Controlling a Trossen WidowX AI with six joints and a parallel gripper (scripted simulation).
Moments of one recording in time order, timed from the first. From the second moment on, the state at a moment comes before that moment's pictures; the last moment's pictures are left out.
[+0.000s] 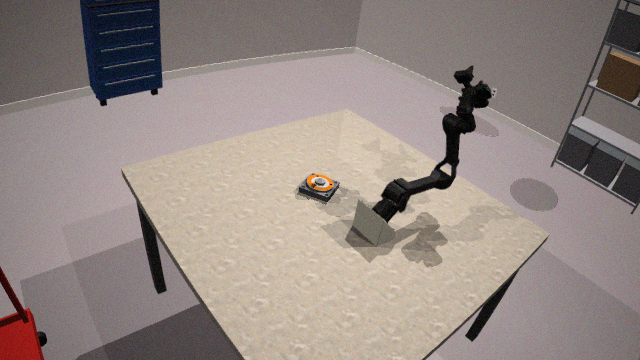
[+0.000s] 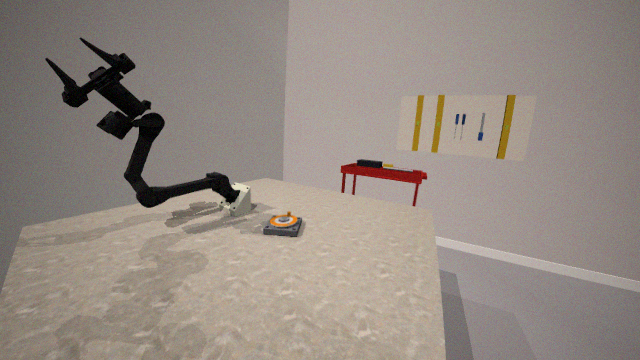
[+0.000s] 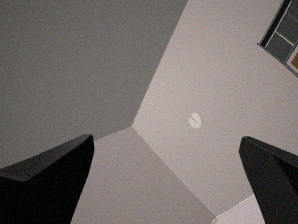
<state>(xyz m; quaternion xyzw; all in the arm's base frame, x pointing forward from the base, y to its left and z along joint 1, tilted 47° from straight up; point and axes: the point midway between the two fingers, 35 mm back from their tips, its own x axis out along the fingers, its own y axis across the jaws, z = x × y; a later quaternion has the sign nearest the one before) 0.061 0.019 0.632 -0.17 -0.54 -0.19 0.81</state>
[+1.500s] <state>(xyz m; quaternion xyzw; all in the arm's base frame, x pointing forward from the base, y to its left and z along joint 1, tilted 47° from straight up) 0.387 0.188 0.119 -0.28 0.40 0.05 0.87</state>
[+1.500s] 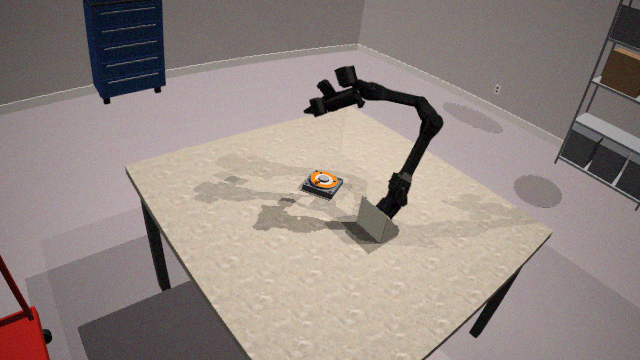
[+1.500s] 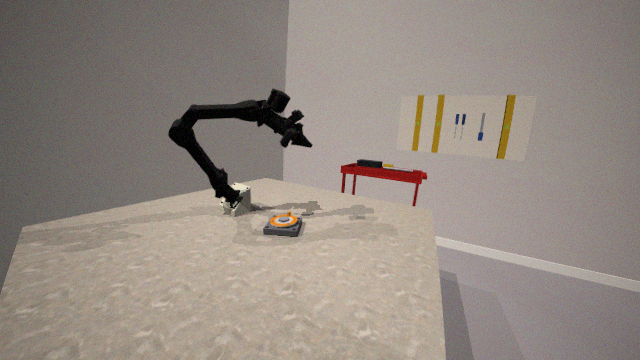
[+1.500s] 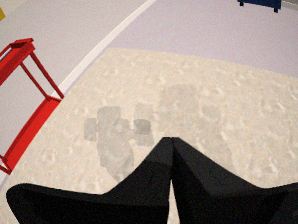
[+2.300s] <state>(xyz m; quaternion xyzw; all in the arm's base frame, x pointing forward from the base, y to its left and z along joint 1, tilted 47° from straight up) 0.293 0.011 -0.026 -0.22 0.67 -0.33 0.62</state>
